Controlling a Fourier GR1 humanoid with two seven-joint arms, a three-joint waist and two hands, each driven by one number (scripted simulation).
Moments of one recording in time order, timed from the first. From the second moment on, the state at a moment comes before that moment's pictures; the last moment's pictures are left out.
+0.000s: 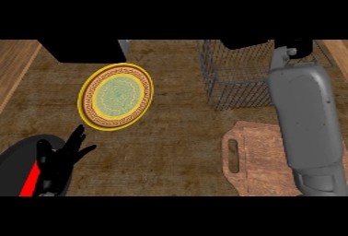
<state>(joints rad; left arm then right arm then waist) 0.11 0.25 -0.04 -1.44 0.13 0.04 0.22 -0.93 -0.11 -0.13 -1.33 0.66 -0.15 0.69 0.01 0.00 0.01</state>
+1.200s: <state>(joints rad) 0.12 0.23 -0.03 -1.46 0.09 0.03 0.25 -0.84 -0.31 -0.19 -1.02 0.67 -0.21 0.35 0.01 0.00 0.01</state>
